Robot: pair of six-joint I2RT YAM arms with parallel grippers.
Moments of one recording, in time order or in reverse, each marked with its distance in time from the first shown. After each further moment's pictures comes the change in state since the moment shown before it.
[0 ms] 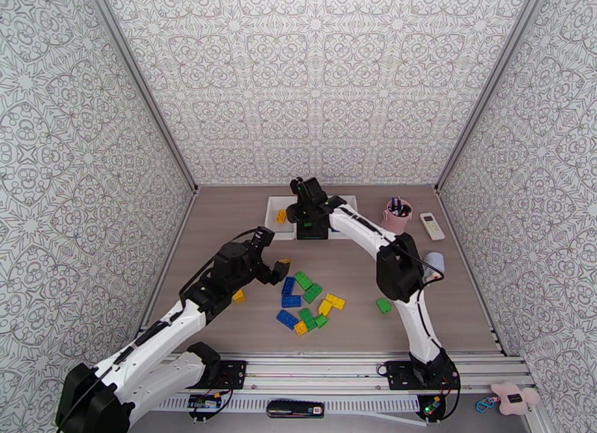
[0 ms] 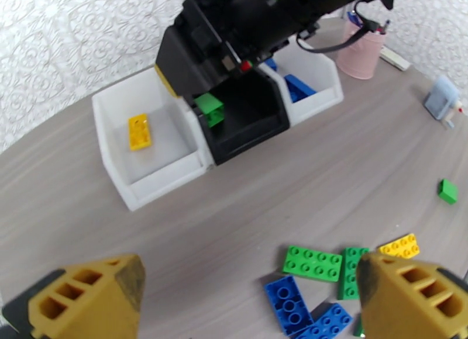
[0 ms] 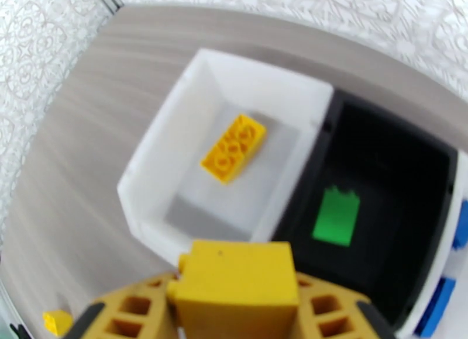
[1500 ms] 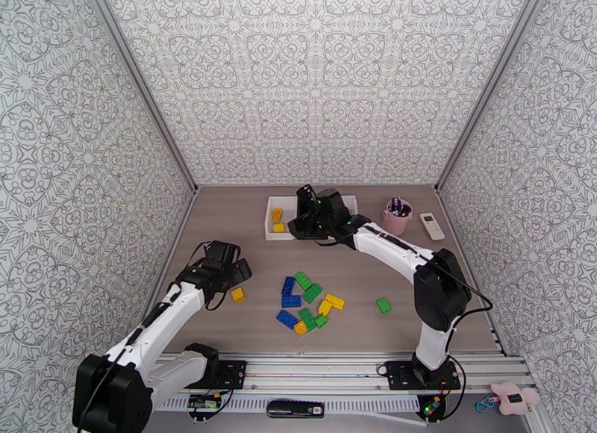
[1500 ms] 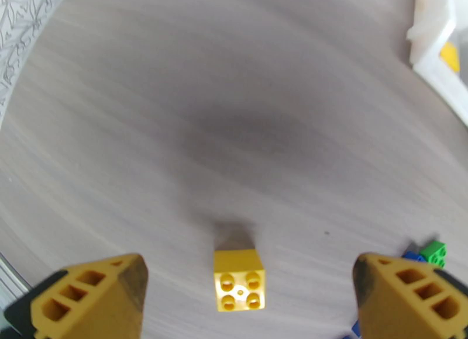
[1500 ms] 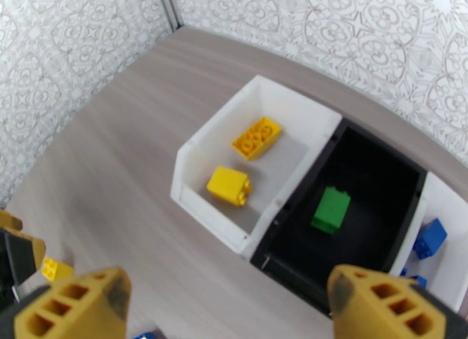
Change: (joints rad) left arm 0.263 0.156 0.112 -0.638 -0.237 -0.674; right arm 0.006 -0.472 -0.671 0.337 -0.080 -0.163
